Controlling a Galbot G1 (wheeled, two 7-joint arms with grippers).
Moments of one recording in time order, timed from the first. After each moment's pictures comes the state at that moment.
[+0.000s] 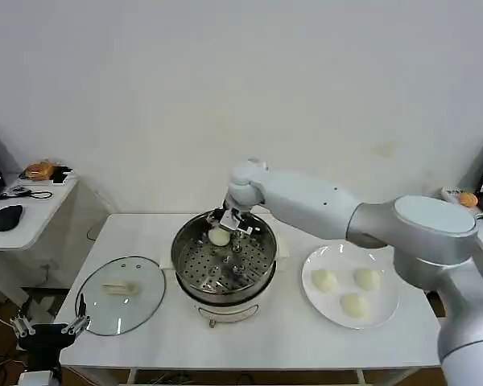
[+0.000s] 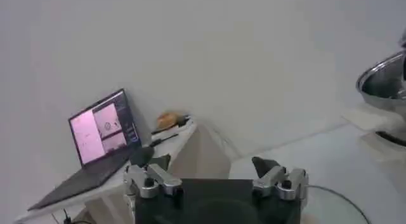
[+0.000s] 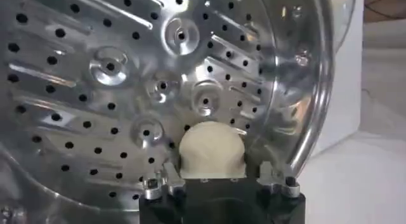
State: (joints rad) left arm 1.83 -1.33 -0.85 -2.29 0.05 0.20 -0.18; right arm 0.37 1.39 -1.15 1.01 -0.32 0.35 -0.89
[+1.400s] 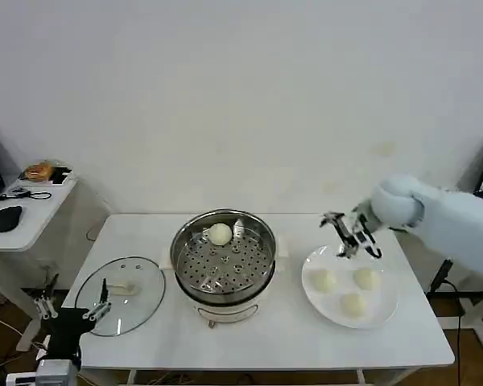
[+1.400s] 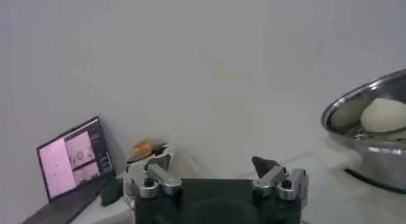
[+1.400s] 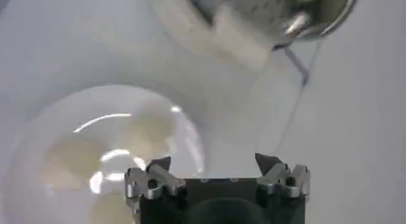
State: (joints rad) left arm 1.77 -1.29 -0.75 -2.30 0.09 0.20 -0.17; right arm 0.26 0.54 -1.08 1.59 -0.05 -0.20 -0.92
